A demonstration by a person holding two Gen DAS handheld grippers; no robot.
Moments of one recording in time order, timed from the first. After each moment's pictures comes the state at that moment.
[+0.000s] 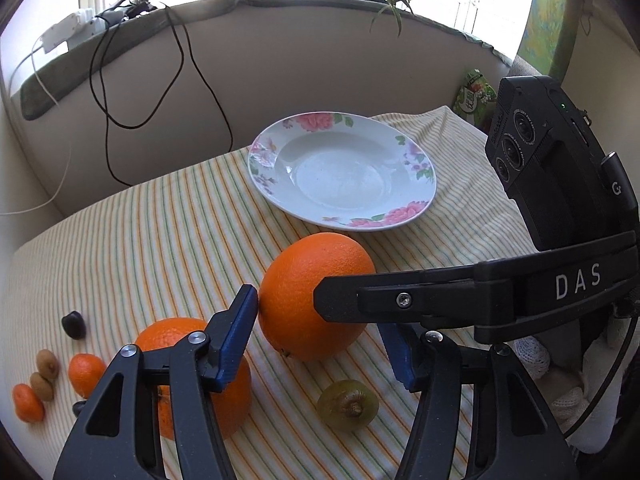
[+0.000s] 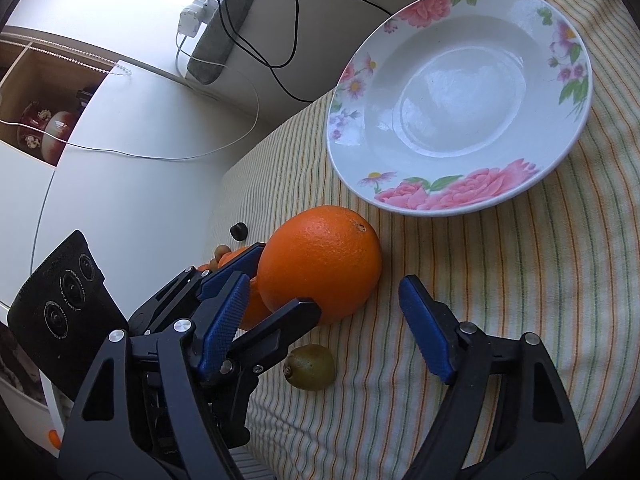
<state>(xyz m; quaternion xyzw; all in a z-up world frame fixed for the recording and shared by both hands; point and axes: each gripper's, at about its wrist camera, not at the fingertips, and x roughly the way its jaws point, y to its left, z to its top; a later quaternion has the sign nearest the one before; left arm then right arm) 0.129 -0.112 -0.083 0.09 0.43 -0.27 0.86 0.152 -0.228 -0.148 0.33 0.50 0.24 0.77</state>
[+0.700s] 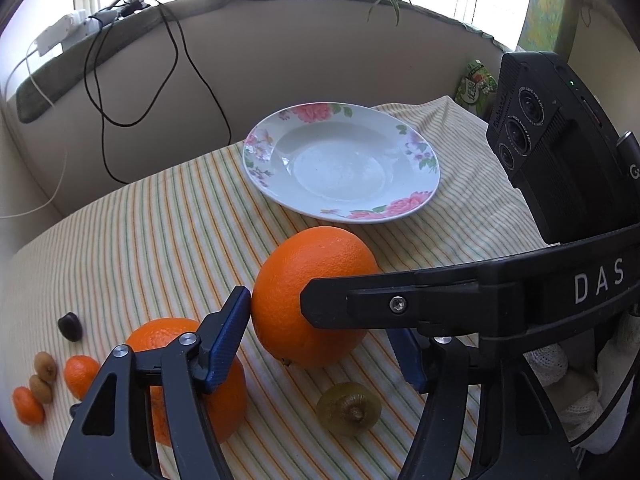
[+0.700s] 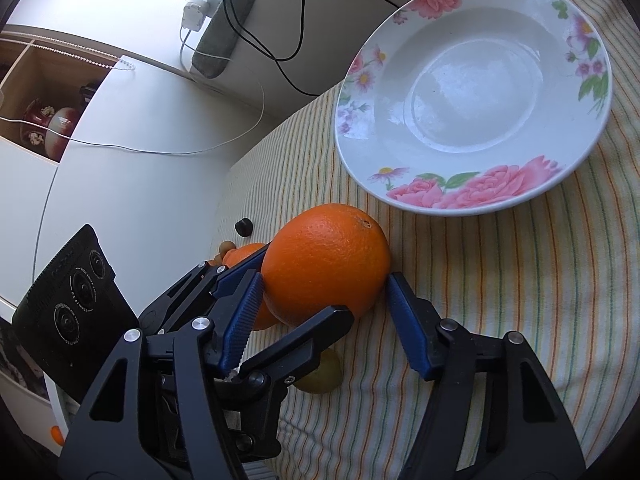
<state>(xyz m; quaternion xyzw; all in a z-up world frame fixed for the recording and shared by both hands) 0.126 -0.117 -0.094 0.10 0.43 -0.26 0.86 0.153 -0.223 -0.145 0.33 0.50 0.25 0.76</state>
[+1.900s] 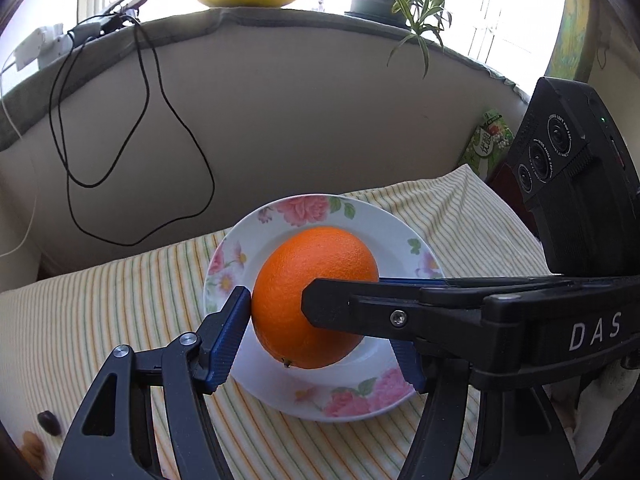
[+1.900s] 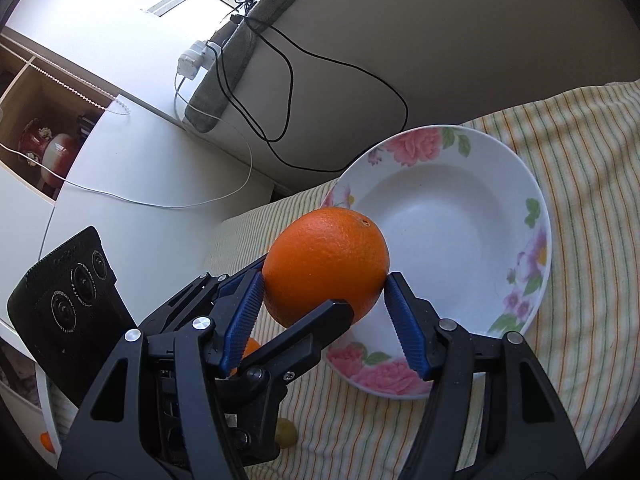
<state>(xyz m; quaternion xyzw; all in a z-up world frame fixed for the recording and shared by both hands) 0.213 -0.172 -0.072 0.04 0.41 -0.26 0.87 0.223 -0.292 -0.103 0.29 0.46 0.23 0.81</state>
